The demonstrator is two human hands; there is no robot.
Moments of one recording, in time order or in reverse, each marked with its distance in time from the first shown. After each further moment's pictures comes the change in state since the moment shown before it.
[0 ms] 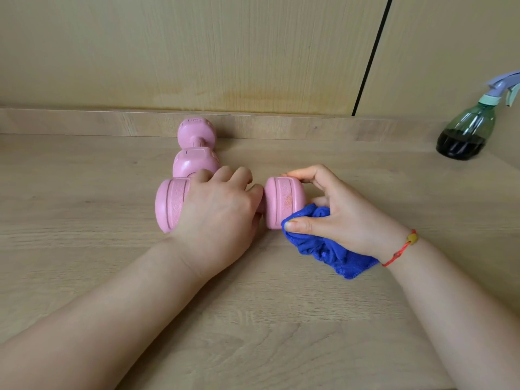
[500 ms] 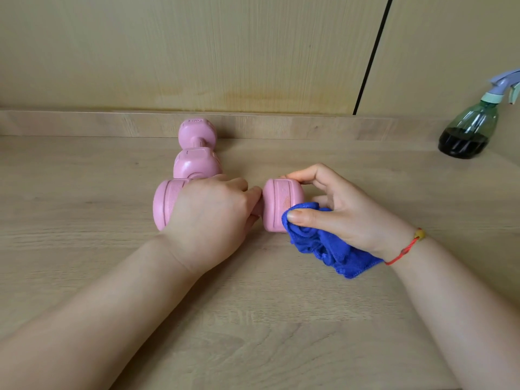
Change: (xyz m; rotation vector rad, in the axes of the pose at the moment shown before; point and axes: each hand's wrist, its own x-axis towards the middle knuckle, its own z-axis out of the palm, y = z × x) left_hand 0.000 -0.009 -0.008 -0.095 -0.045 0.076; right_hand -0.002 -0.008 -0.001 0.131 -0.020 0.028
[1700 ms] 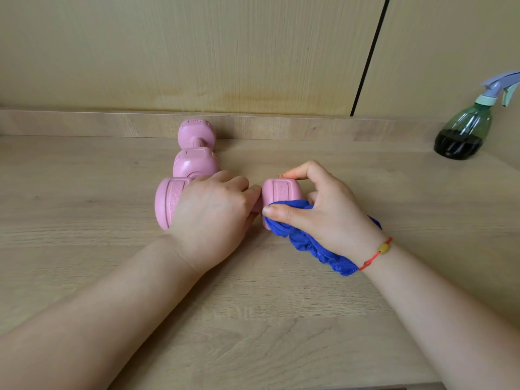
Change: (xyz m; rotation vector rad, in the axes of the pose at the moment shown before) left_hand -0.001 0.004 0.002 0.041 0.058 -0.016; right_hand 0.005 -0.001 0.022 -0.186 0.279 -0.004
